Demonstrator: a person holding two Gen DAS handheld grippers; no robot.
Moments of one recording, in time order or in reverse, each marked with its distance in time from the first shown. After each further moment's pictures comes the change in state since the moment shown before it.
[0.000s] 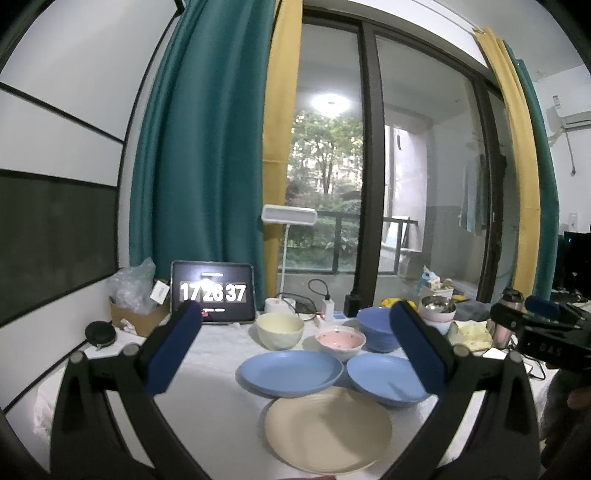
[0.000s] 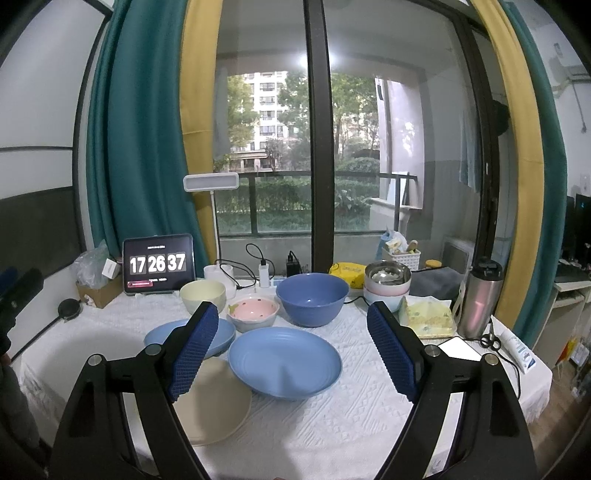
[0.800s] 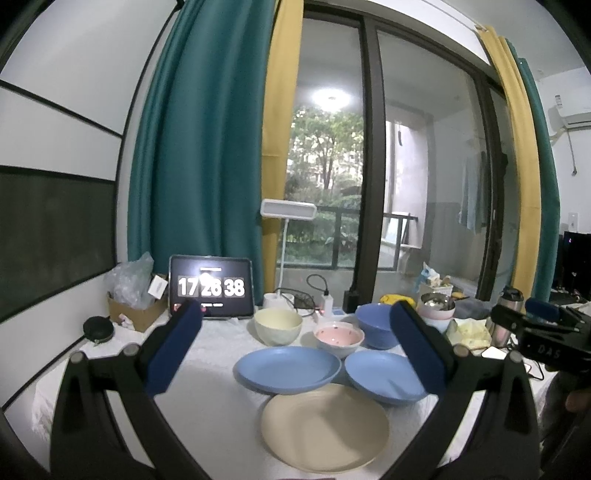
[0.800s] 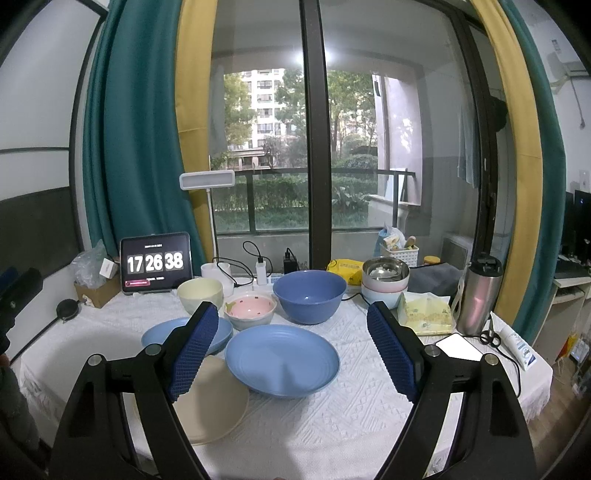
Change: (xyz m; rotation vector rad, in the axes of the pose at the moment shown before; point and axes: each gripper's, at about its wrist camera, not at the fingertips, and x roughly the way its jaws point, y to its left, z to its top) left arm 0.001 -0.002 0.000 -0.006 0.020 0.002; right arm 0.002 -0.002 -0.002 0.005 0.005 0.001
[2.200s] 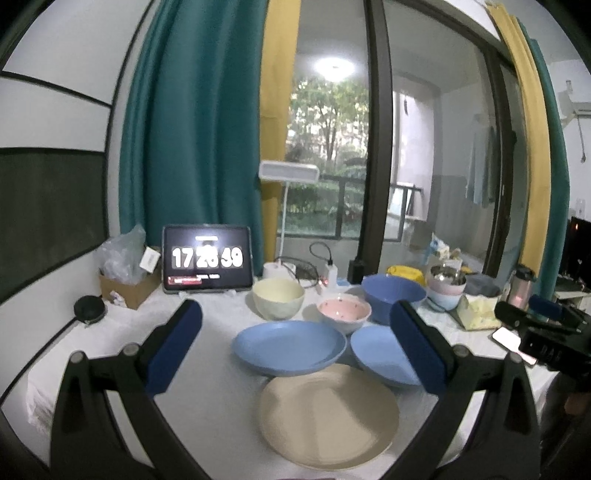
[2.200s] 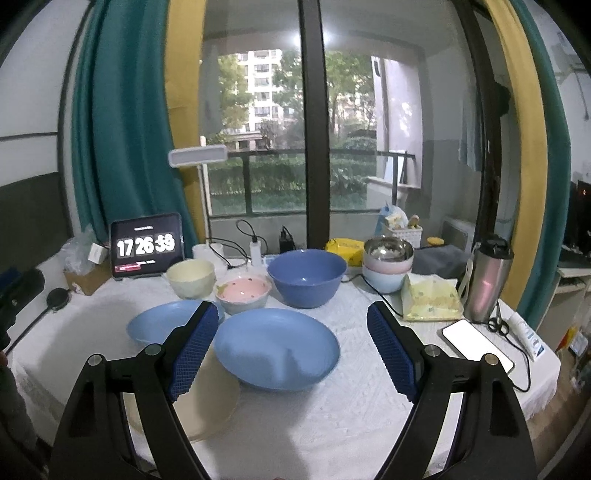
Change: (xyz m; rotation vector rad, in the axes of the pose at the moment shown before) left arm 0.045 -0.009 -0.008 0.011 0.148 0.014; right arm 0.047 -0.015 -0.014 0.020 0.100 -0.020
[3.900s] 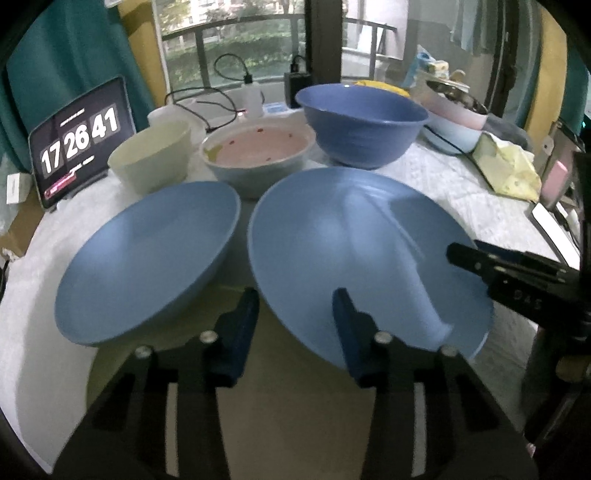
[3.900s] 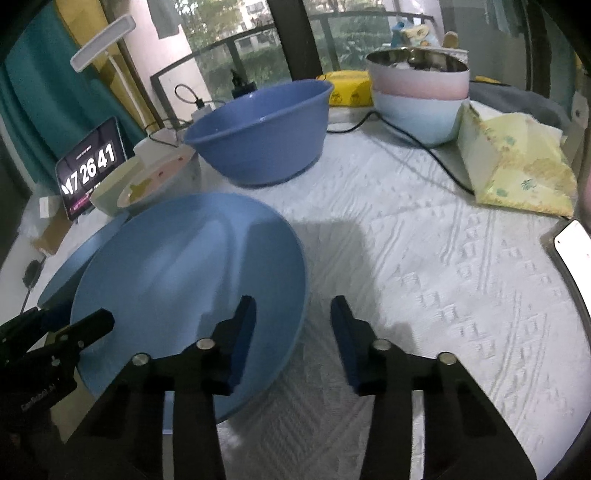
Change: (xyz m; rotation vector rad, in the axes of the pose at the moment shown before) left arm 0.229 -0.126 -0.104 0.171 0.631 -0.088; right arm 0.224 -0.081 -0.078 0.137 0.505 0.177
